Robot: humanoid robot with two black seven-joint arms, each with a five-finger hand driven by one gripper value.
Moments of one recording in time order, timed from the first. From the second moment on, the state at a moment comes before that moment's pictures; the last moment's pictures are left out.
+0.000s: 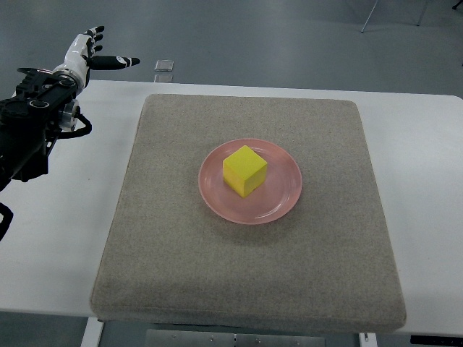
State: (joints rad) left arm -1.14 0.20 -0.17 -0.21 0.05 0.12 -0.16; right arm 0.04 0.00 -0.10 0.14 -0.07 0.06 0.00
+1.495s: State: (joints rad) left arm -1.08 0.15 -0.55 -0.22 -0.11 -0.11 -0.17; right arm 0.01 0.00 -0.10 0.23 -0.07 0.05 0.00
